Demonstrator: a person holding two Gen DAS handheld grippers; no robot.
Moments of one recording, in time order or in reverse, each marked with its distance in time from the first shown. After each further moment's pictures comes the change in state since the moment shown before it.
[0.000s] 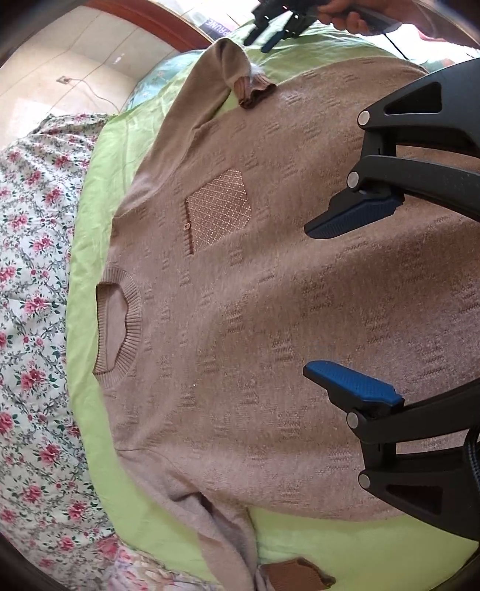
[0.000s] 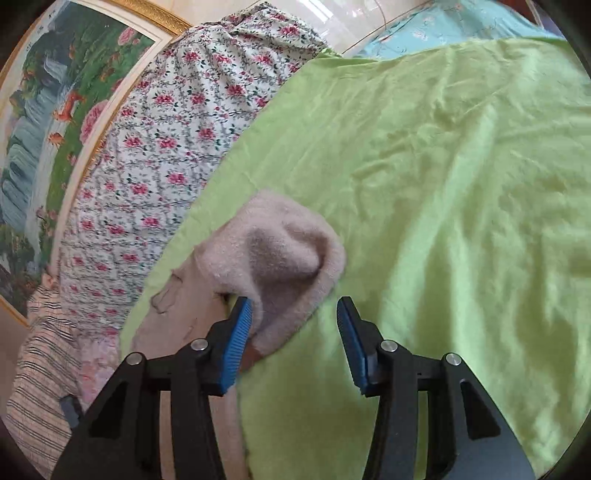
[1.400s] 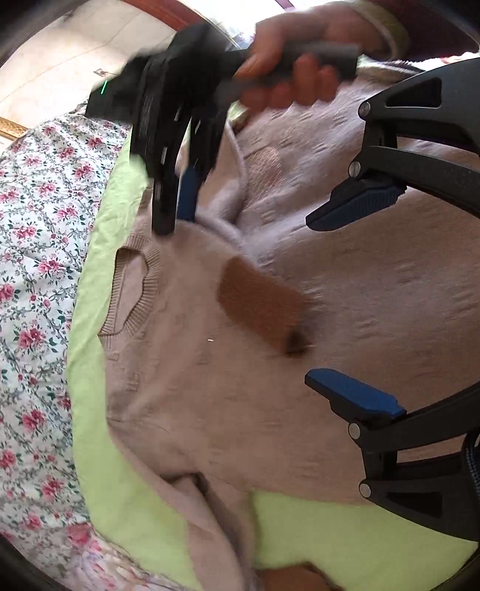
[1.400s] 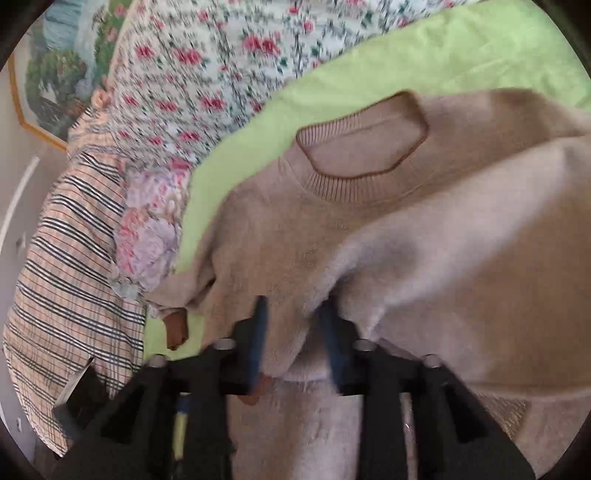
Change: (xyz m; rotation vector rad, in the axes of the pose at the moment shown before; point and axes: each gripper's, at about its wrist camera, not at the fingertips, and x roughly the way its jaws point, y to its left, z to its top) left arm 0.014 0.061 0.023 -0.081 -0.045 -0.069; right arm 0.182 0.295 -0.074 -0.414 0.551 0.407
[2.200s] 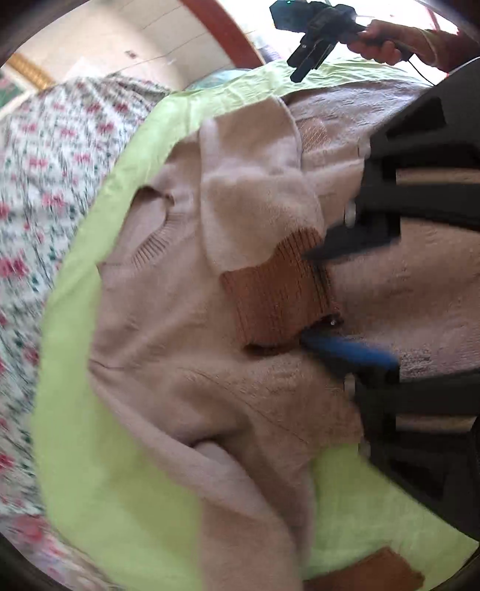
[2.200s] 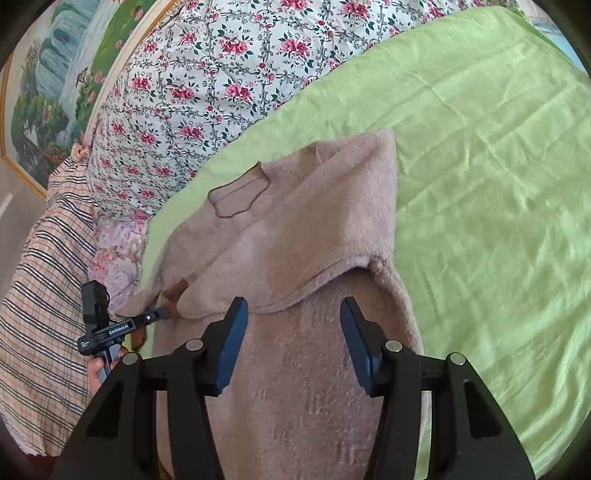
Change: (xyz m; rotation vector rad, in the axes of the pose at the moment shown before) left arm 0.036 0.096 0.052 -0.143 0.113 -0.092; right arm -0.135 -0.084 -0.054 0.073 -0.192 -0.201
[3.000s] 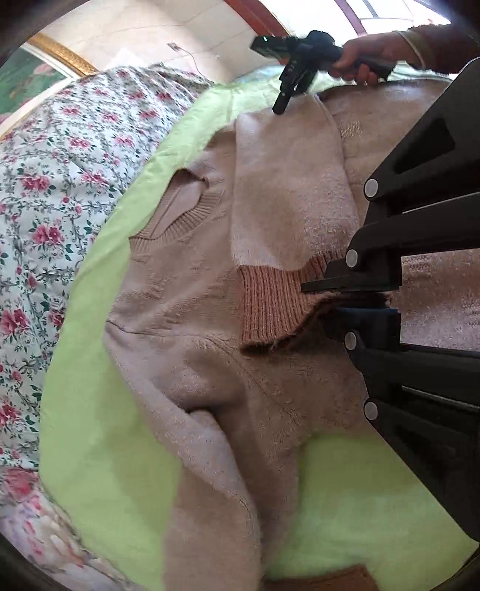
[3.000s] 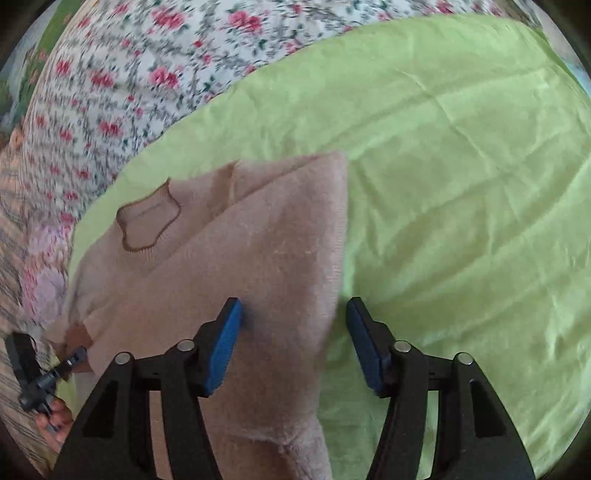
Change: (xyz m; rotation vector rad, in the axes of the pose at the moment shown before) left arm 0.004 0.007 -0.015 -0.084 -0.163 0.040; right arm 0.093 -0.032 0.073 -0.085 0.058 -0.216
